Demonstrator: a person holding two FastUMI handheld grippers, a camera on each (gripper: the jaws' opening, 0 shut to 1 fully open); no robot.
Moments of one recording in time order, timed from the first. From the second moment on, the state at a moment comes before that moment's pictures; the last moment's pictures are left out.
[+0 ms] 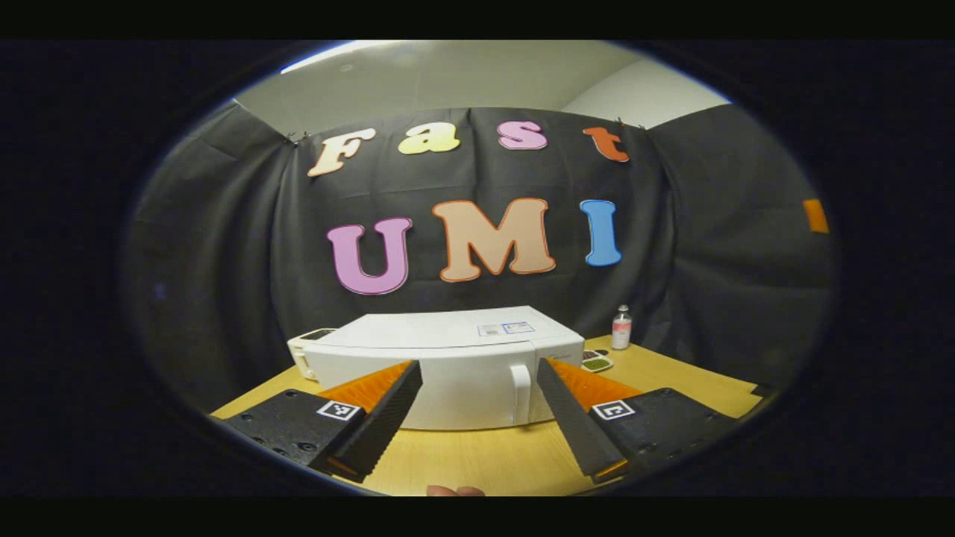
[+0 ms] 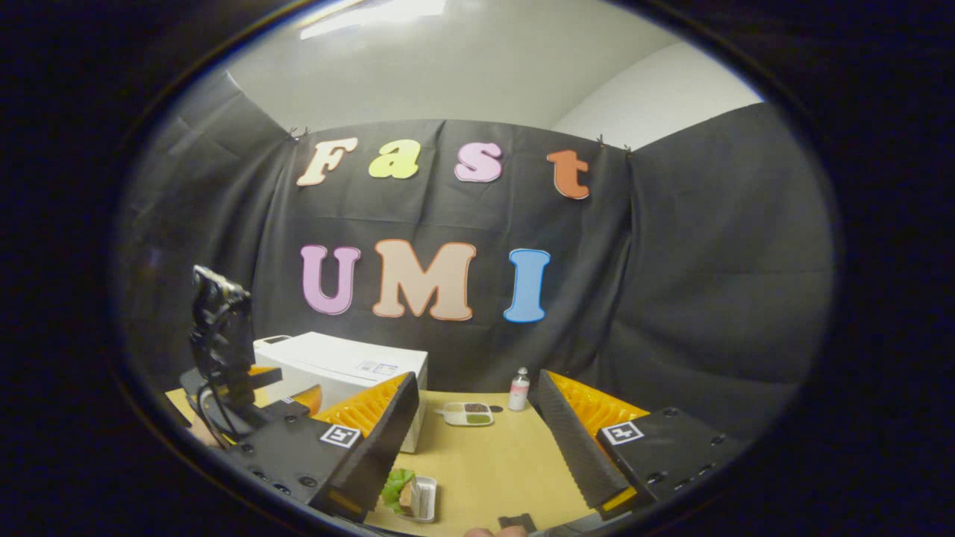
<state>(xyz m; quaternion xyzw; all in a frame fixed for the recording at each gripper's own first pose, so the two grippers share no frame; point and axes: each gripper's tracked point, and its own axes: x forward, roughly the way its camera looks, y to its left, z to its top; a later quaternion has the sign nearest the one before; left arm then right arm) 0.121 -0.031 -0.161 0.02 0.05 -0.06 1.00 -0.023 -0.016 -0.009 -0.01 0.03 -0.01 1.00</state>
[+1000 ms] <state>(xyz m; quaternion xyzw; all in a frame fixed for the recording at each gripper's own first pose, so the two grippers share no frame) 0.208 -0.074 -0.298 0.00 0.14 -0.07 0.99 -0.055 -0.071 -0.022 -0.10 0.07 -0.08 0.99</state>
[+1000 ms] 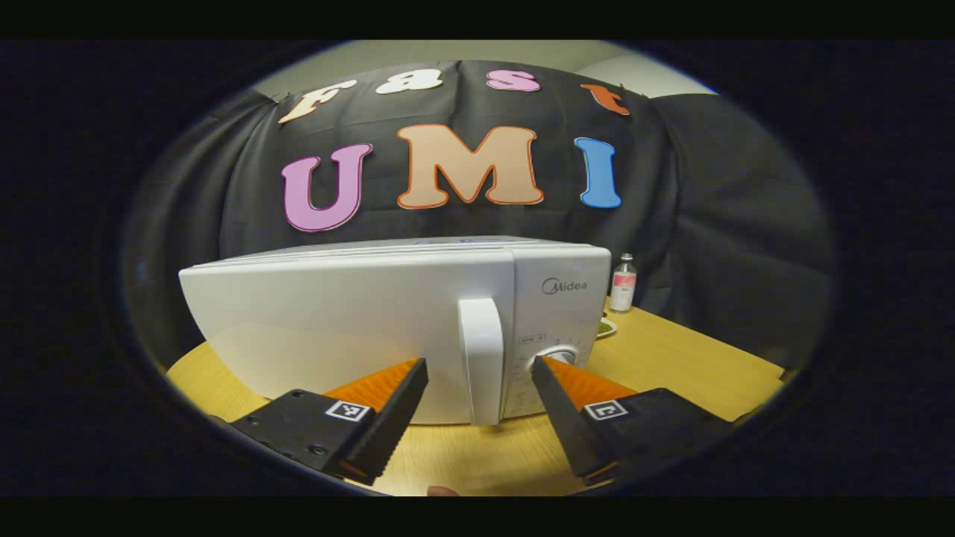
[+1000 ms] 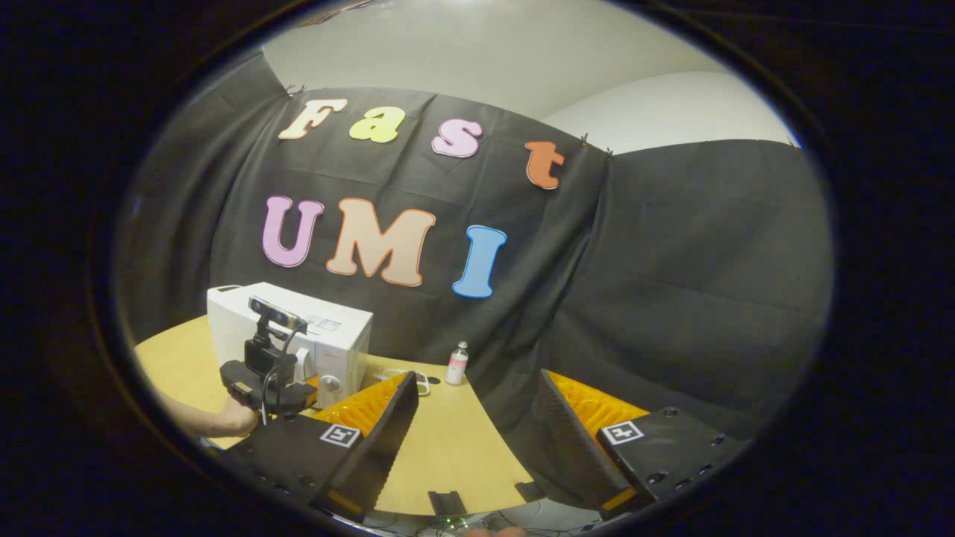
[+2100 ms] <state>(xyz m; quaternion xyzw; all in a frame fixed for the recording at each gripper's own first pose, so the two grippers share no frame) 0.209 -0.079 -0.300 -0.02 0.15 -0.08 0.98 -0.057 -0.072 -0.019 -0.09 0.08 -0.07 0.99</state>
